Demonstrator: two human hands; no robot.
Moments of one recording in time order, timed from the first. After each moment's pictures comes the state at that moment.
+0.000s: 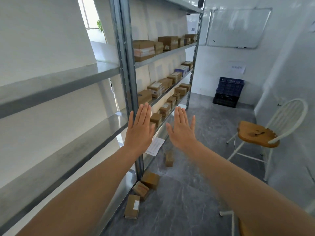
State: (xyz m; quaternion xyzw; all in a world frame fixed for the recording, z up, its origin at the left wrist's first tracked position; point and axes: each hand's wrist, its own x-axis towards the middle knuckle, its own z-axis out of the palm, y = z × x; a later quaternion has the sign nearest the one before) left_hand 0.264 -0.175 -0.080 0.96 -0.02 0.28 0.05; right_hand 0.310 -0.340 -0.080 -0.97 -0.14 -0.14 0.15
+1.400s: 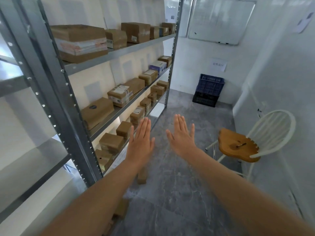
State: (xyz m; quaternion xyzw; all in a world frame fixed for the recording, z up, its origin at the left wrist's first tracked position) left_hand 0.607 -0.296 -0.148 0.98 -0.05 0.16 0.12; right_hand 0.641 -0.465 -0.119 -0.99 -0.10 -0.06 0.12
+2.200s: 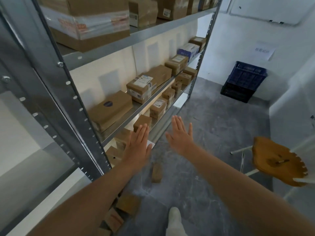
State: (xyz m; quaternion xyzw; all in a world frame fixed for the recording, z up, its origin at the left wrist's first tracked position) left_hand 0.742 -0.179 -0.230 0.99 0.00 0.09 0.13; right_hand 0.823 -0.354 -0.190 -0.98 -0.19 0.05 0.08
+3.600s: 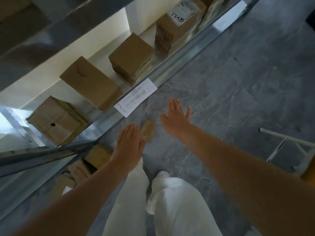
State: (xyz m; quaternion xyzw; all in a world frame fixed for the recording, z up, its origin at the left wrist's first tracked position) left_hand 0.952 -0.230 -0.584 0.94 0.19 -0.18 0.24; right_hand 1.119 -0.339 -0.564 -0.91 -0.21 0.35 0.03
